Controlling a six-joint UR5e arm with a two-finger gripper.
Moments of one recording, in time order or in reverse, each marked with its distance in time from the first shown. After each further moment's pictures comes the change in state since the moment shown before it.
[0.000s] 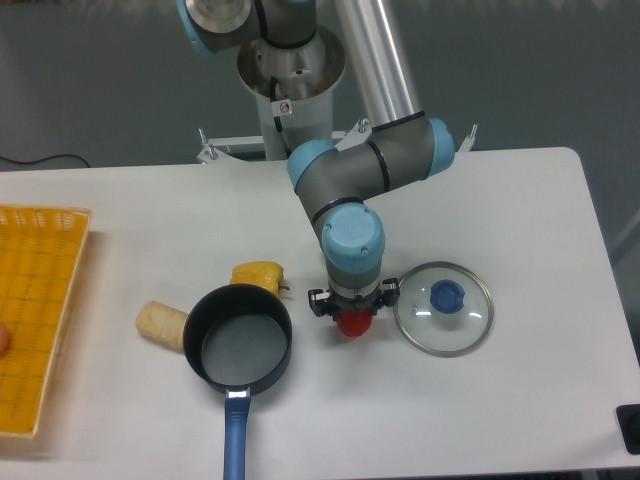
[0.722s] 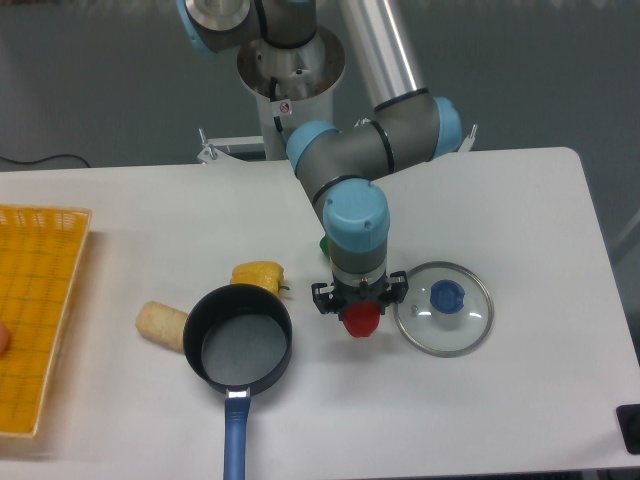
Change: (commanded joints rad) arm 0.008 0.086 0.104 -0.064 -0.008 0.024
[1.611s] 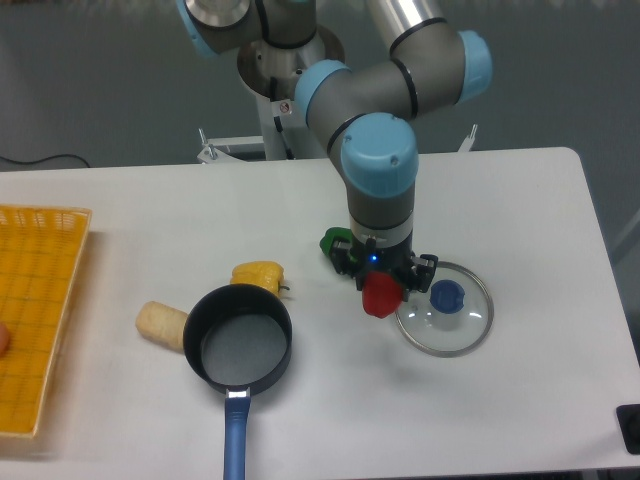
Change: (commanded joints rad) arm 0.057 0.074 0.078 -0.154 0.003 0.793
